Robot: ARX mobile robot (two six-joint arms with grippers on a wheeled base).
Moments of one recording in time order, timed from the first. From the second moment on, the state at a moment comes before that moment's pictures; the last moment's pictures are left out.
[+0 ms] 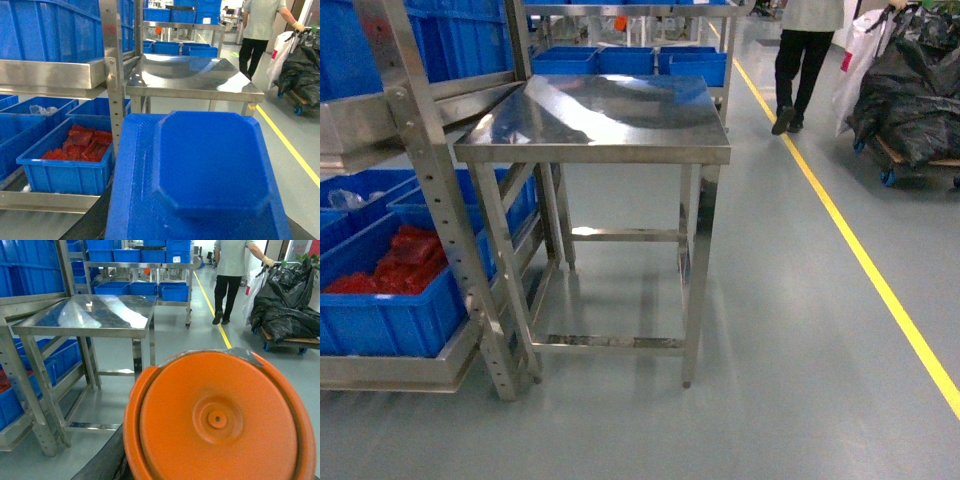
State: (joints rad) left arm 0.00 0.01 0.01 -0.01 0.00 -0.01; right arm 0.00 0.00 0.01 0.00 0.00 0.01
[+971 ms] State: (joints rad) left arm 0.00 0.01 0.01 -0.01 0.00 -0.01; right arm 0.00 0.00 0.01 -0.01 0.00 0.01
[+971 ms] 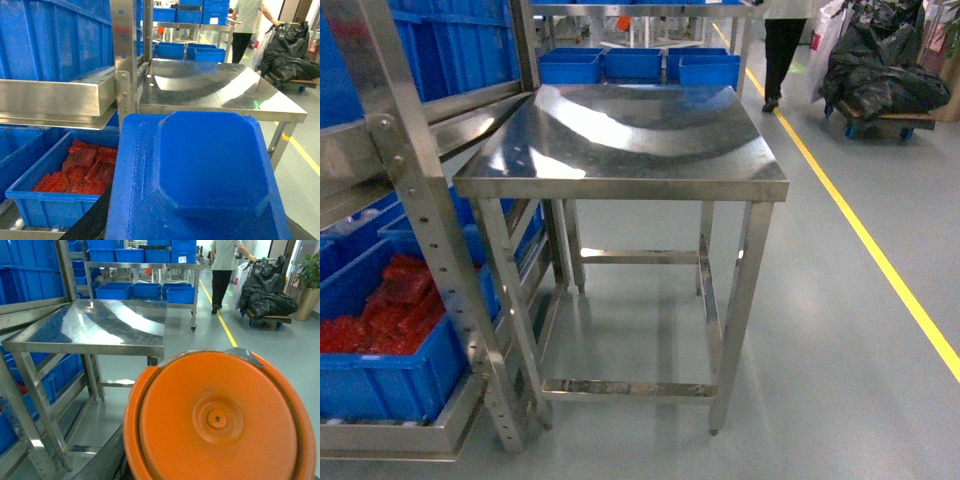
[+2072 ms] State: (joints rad) left arm 0.00 0.01 0.01 -0.01 0.00 -0.01; right arm 0.00 0.01 0.01 -0.01 0.00 0.01
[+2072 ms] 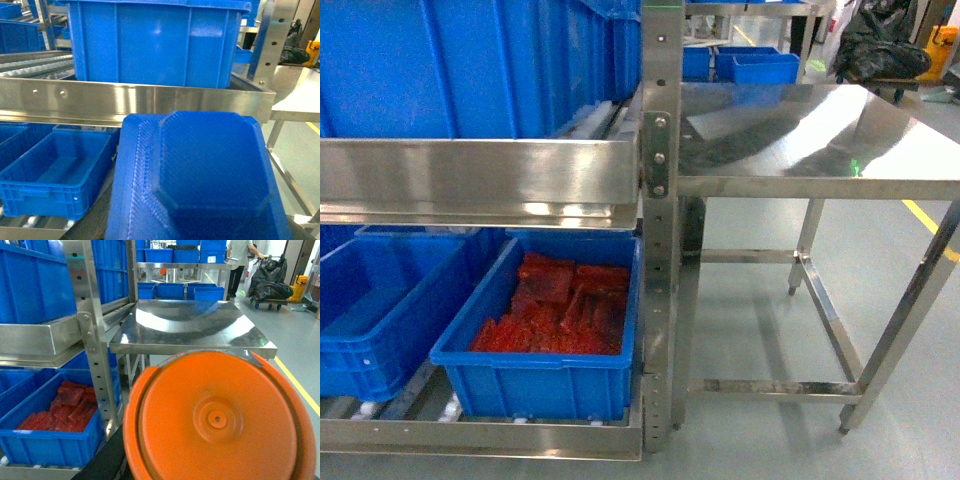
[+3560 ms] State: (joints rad) left arm 0.00 0.01 0.01 -0.01 0.00 -0.01; right arm 0.00 0.01 0.01 0.00 0.00 0.01
